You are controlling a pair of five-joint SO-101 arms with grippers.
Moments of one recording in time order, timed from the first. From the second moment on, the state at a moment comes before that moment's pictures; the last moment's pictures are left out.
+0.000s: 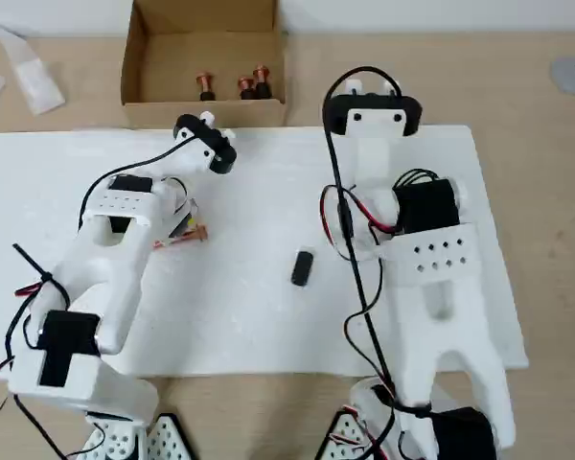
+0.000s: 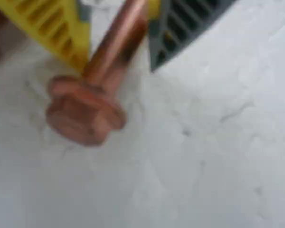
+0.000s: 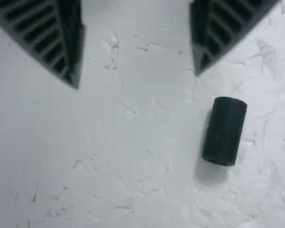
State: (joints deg) left arm 1.1 4.0 30.0 43.0 -47.7; right arm -15.3 -27.6 13.4 94.1 -21.9
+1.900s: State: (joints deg) left arm -0.9 -39.5 -0.4 95.8 -30.5; right arm -26.4 -27.0 43.5 66.8 -42.9
